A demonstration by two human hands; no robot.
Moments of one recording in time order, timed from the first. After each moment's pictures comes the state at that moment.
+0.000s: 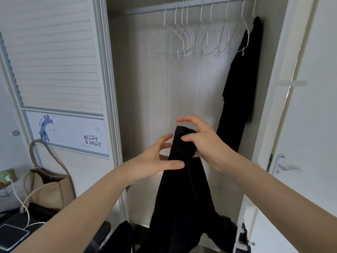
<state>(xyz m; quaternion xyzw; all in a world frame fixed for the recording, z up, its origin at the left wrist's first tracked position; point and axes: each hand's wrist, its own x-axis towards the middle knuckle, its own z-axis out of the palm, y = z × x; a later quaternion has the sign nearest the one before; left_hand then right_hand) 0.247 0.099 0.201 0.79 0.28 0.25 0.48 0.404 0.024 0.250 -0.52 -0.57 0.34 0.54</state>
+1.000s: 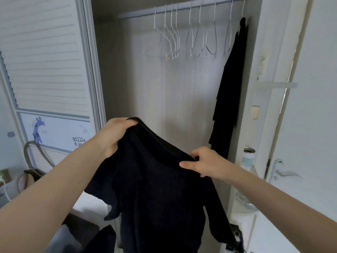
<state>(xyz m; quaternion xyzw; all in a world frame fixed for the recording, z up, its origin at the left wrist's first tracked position) 0.273 0.136 0.250 0.59 0.41 0.46 0.52 0.511 0.034 0.206 -0.70 -0.65 0.19 0.24</state>
